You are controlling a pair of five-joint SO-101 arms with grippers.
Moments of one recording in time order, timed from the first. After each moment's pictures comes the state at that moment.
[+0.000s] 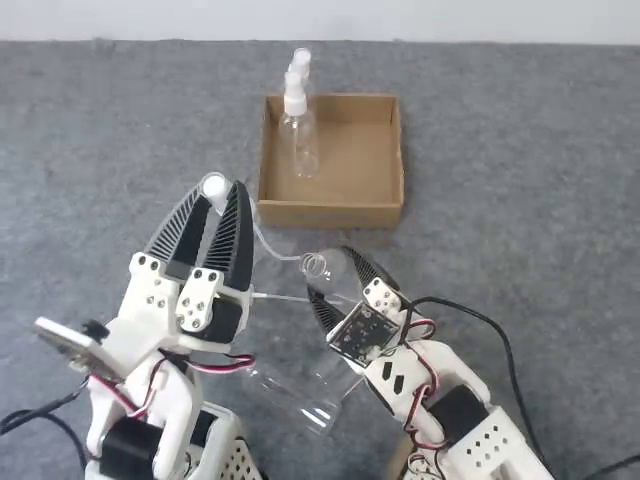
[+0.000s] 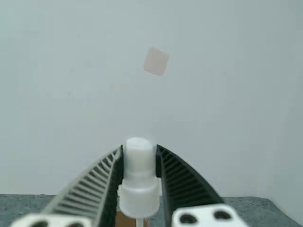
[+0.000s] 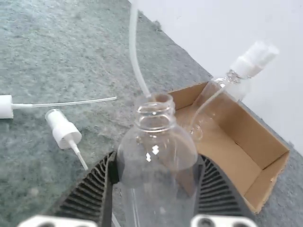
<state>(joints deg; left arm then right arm) 12.7 -102.9 69.6 34.5 19.6 -41.4 -94.4 95.6 26.3 23.2</state>
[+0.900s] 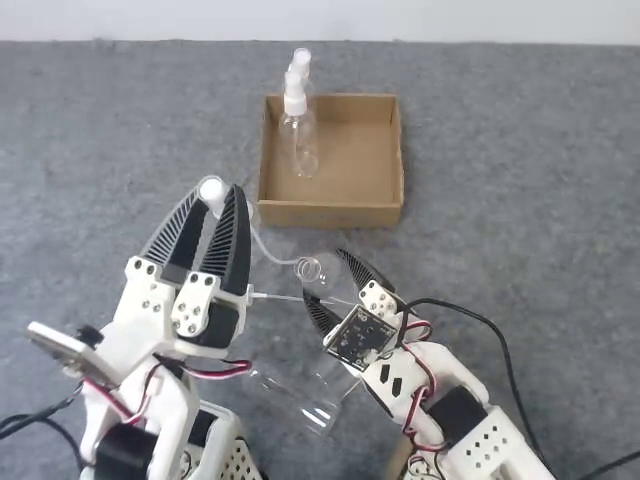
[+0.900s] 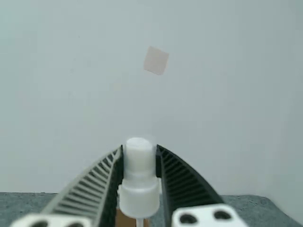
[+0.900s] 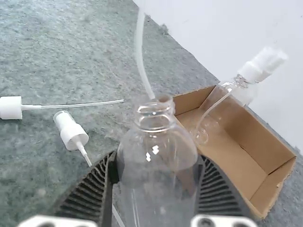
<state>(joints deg) 12.7 -103.3 67.5 37.8 19.6 -42.5 -94.4 95.6 26.3 23.2</state>
